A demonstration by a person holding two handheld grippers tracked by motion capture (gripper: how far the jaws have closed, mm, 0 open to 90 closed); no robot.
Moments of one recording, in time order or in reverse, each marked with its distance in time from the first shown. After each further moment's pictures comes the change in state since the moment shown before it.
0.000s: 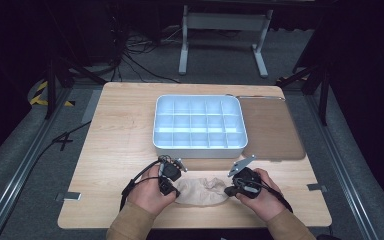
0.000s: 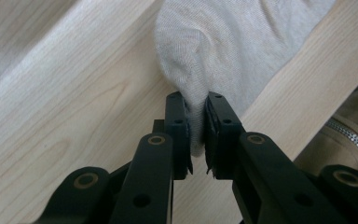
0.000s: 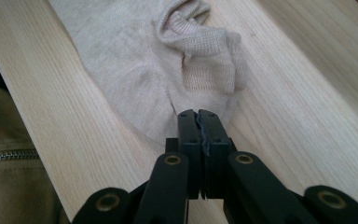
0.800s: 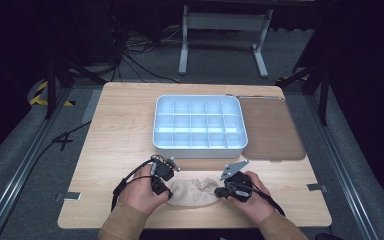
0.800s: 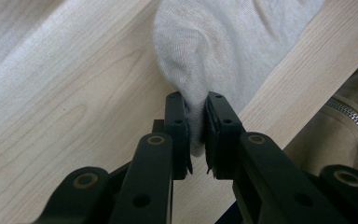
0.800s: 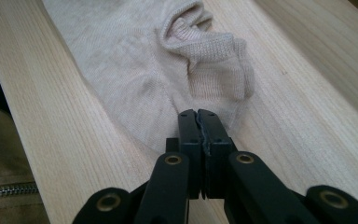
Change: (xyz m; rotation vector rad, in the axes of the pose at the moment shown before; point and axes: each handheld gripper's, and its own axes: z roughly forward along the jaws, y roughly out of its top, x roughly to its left) left arm 0.005 -0.008 -0.010 0.022 -0.001 -0.018; right arm 0.014 0.006 0.019 -0.078 -0.006 -0.040
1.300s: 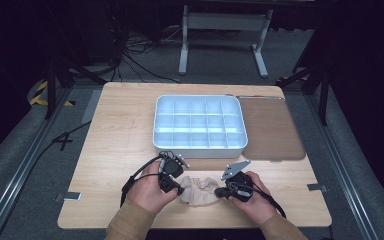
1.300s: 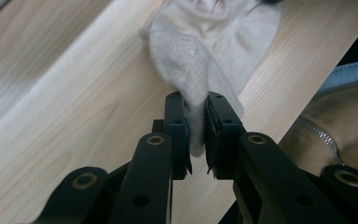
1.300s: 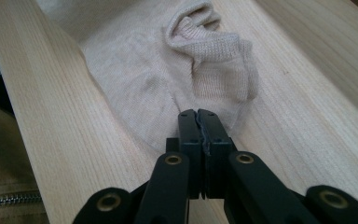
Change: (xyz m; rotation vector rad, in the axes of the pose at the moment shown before) left arm -0.020 0.019 -0.010 -0.101 -0.041 0.081; right arm -0.003 -0.003 0.000 -0.019 0.020 -0.002
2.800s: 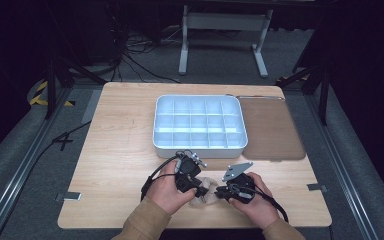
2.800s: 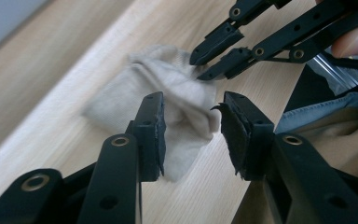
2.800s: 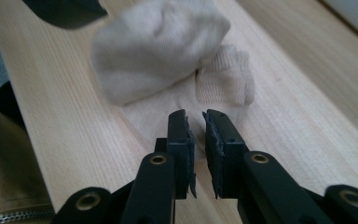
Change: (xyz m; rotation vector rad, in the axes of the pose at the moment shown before) left arm -0.018 0.020 0.011 -0.170 -0.105 0.081; right arm 0.006 0.001 -0.010 -0.032 -0.029 -0.008
